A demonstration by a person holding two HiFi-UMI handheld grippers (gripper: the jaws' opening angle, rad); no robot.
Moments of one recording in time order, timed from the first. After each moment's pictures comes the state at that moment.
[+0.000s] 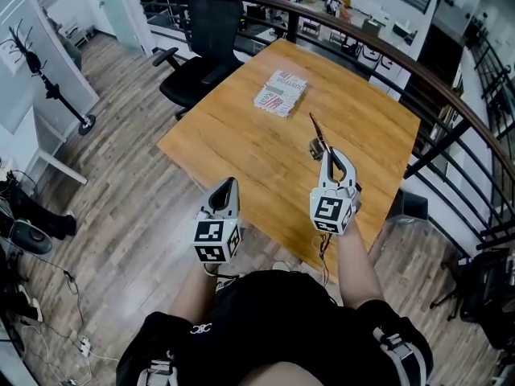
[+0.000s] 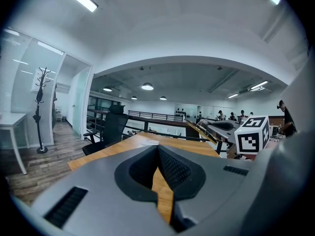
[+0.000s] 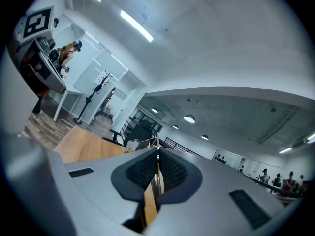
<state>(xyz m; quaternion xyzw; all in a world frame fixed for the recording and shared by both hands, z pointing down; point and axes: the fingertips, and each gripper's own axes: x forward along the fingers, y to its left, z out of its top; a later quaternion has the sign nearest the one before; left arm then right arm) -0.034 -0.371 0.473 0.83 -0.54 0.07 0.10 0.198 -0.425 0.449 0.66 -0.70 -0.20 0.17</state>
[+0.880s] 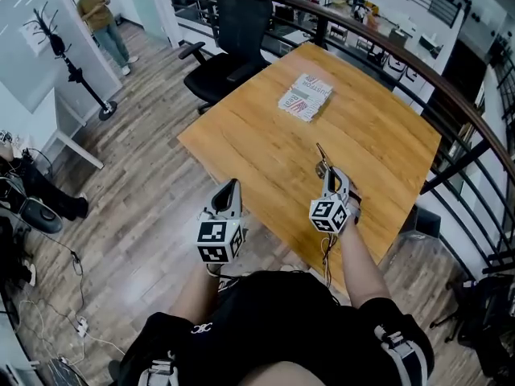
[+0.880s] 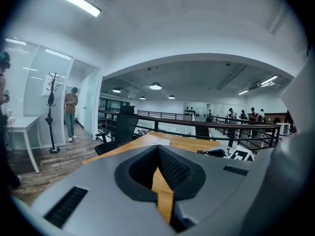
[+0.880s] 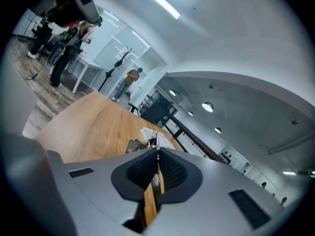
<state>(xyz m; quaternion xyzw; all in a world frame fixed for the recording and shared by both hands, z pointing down) -0.073 -0.373 0.474 0.80 -0.59 0.08 0.10 0.183 -0.469 0.591 0.60 -0.71 -0.18 0.32</state>
